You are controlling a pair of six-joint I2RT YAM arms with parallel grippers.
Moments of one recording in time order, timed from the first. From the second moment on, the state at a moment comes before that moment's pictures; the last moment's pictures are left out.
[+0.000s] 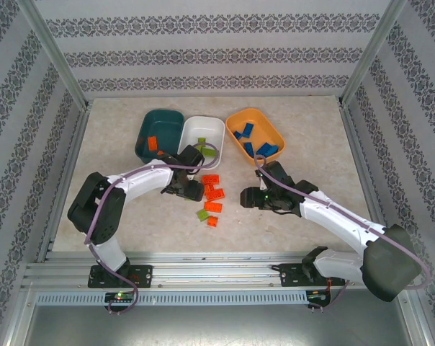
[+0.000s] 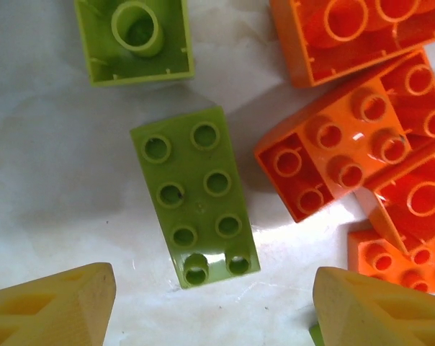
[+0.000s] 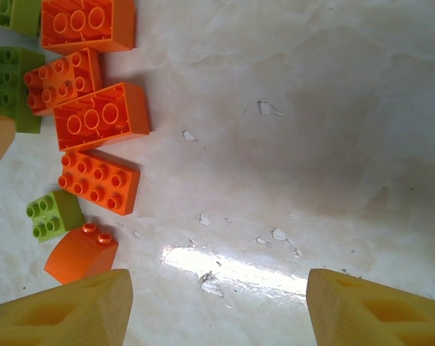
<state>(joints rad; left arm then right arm) -0.57 1.74 1.13 -0.75 0.00 -0.34 0.58 1.19 0.72 -0.56 -0.16 0.61</state>
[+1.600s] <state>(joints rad) -0.42 1.81 1.56 -0.83 0.10 -0.29 0.70 1.33 0.72 -0.50 -0.17 0.66</state>
